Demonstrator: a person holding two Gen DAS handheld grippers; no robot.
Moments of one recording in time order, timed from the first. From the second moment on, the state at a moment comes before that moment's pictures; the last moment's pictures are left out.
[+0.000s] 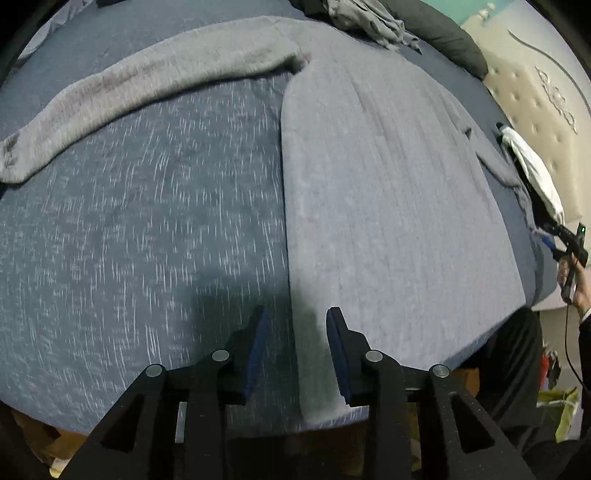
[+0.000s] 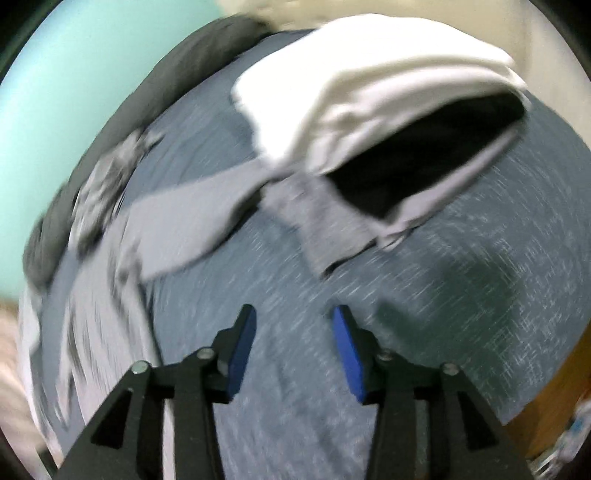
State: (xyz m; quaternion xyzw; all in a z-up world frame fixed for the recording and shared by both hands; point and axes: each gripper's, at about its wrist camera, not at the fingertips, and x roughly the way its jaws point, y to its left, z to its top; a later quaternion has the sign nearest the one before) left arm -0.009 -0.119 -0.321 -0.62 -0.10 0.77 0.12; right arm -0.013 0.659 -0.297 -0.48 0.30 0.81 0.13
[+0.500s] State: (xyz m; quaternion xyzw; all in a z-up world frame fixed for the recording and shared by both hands) left arm -0.080 -0.078 -0.324 -0.63 -0.09 0.76 0.11; right arm -0.051 0.691 -0.354 -0.41 0.44 0.78 0.19
